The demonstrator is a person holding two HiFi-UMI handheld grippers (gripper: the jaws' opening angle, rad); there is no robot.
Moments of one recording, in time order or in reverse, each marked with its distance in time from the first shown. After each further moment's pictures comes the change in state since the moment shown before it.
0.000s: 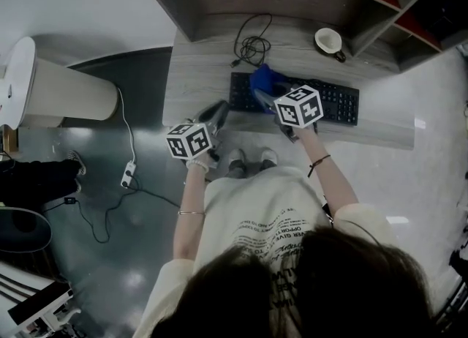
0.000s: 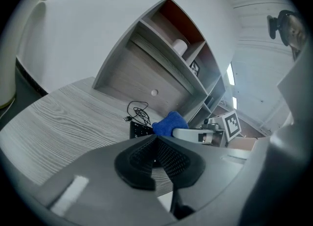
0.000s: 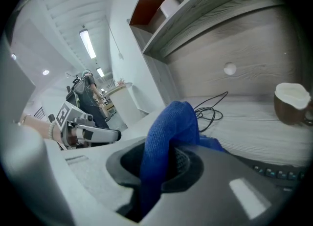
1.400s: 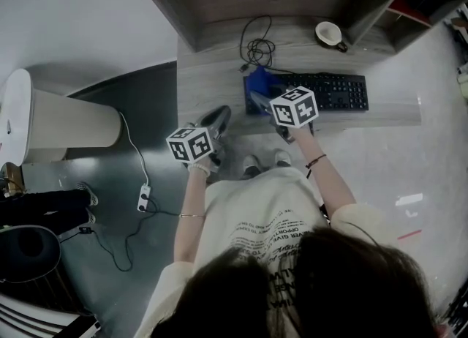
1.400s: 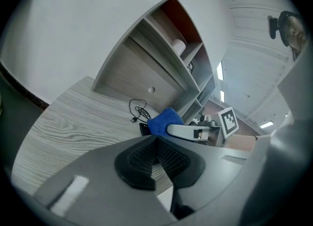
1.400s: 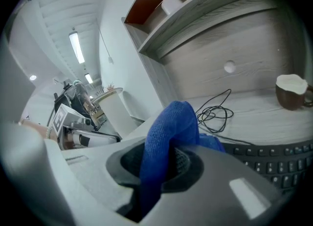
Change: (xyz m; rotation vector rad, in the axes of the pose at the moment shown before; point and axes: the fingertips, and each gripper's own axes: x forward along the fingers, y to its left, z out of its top) left arm -0.025 0.042 0.015 0.061 0.092 -0.133; right arm 0.049 0.033 0.010 0.088 -0.077 -0.112
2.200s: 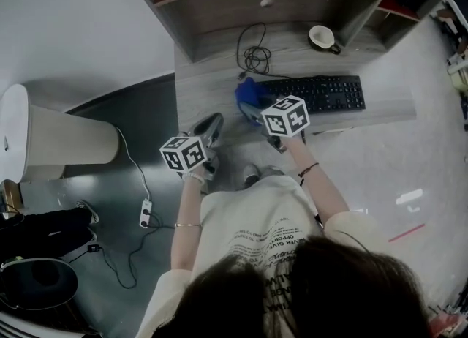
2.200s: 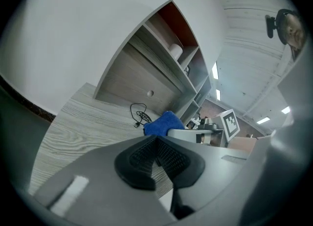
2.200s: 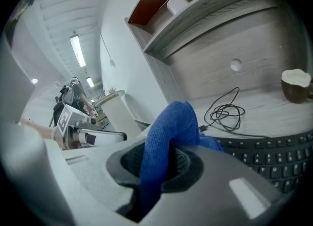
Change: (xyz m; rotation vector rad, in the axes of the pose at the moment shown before) left arm -0.018 0.016 0.013 0.049 -0.016 -0.039; right arm 0.019 0.030 0.000 0.016 -0.039 0.019
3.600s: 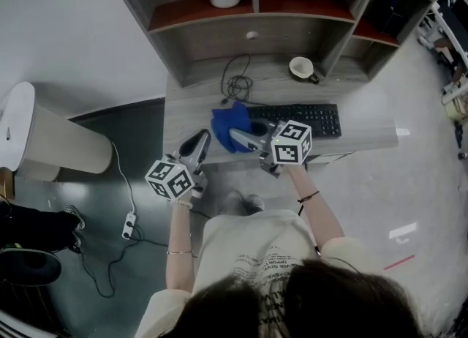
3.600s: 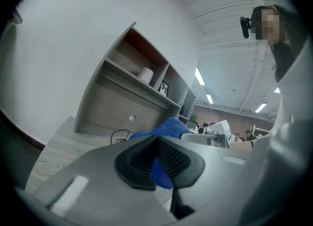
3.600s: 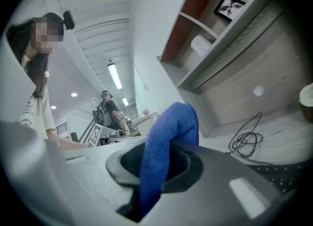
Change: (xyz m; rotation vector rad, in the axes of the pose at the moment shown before) left arm -0.016 -0.106 0.050 0.195 -0.239 -0.014; right arm -0.114 0.056 0.051 -0.075 -0.248 0.390
